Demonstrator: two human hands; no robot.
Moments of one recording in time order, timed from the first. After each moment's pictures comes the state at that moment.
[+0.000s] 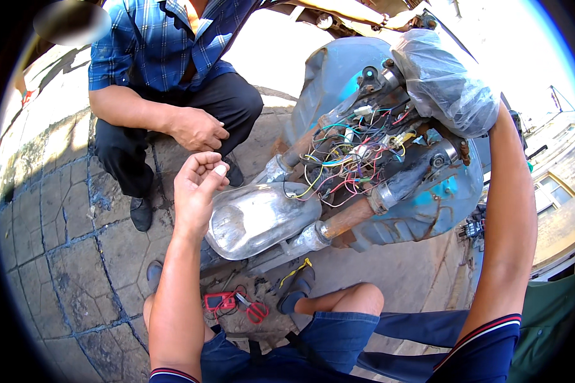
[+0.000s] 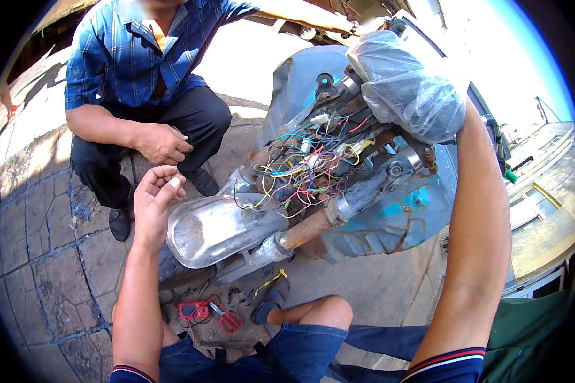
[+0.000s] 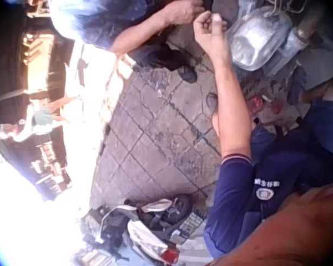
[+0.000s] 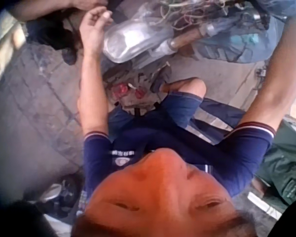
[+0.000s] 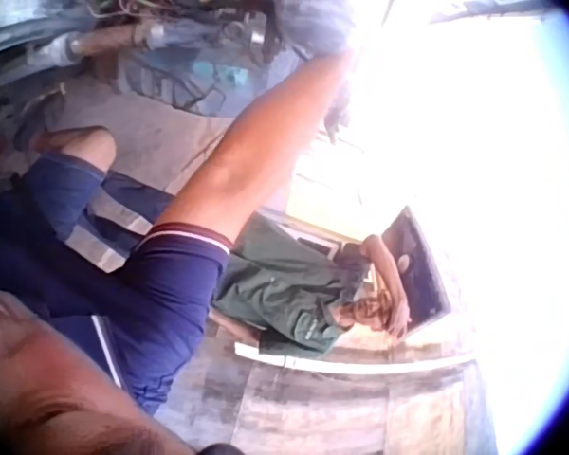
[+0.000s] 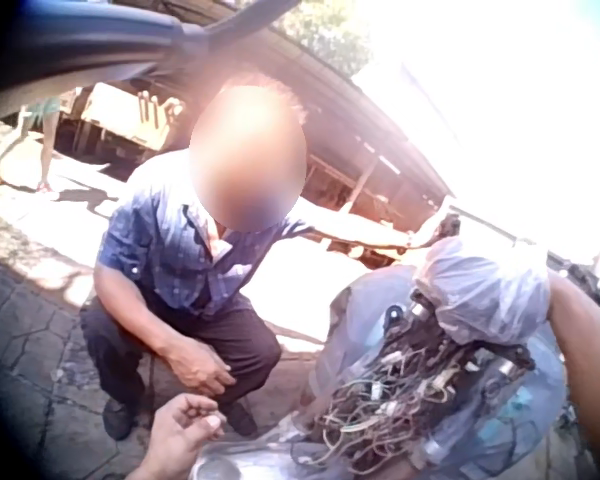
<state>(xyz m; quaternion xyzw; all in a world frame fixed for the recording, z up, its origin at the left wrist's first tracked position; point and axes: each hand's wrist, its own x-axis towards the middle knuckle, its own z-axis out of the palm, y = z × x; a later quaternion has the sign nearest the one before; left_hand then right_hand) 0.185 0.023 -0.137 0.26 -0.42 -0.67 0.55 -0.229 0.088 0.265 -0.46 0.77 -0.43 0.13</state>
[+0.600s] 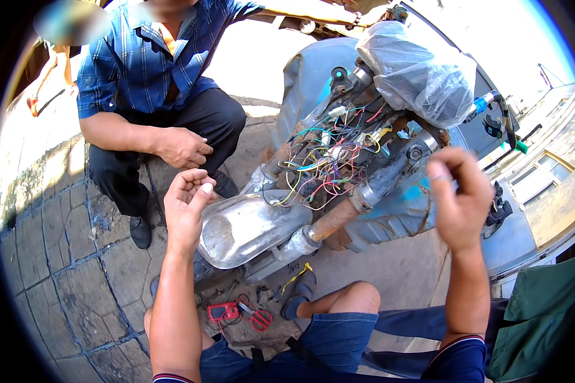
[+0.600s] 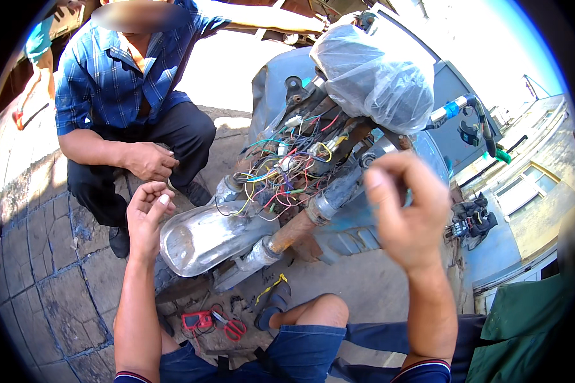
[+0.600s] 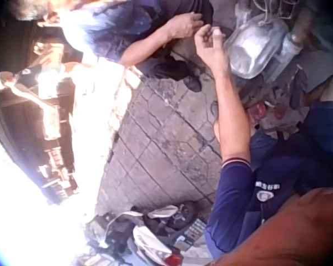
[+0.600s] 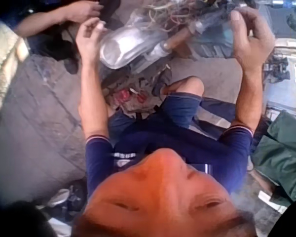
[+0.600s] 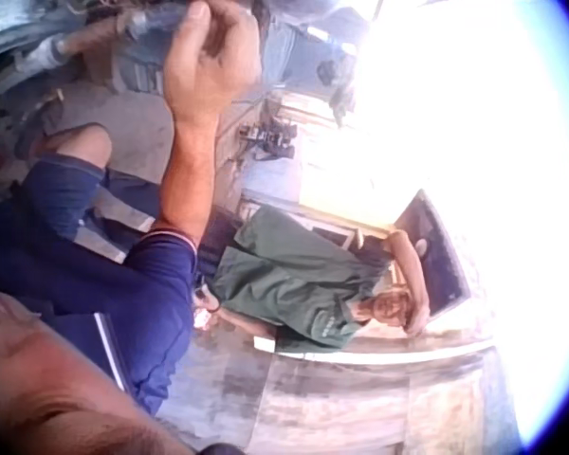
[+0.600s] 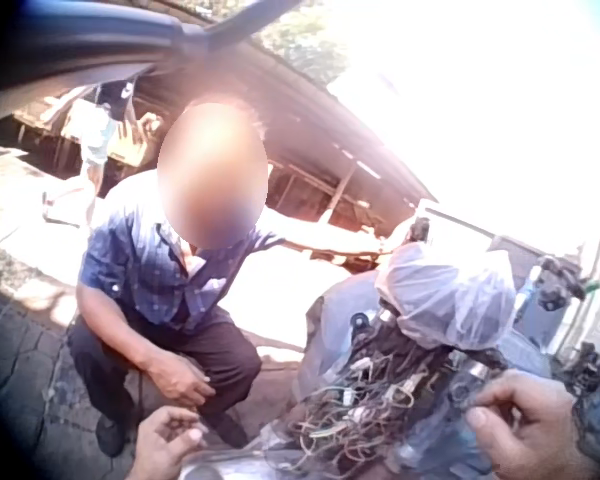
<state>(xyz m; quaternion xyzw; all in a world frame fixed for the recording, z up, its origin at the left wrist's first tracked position) 0.183 0.035 -0.128 0.24 -0.46 -0.65 0.56 -0.054 0.236 0.149 -0.67 0.65 -0.29 -0.20</state>
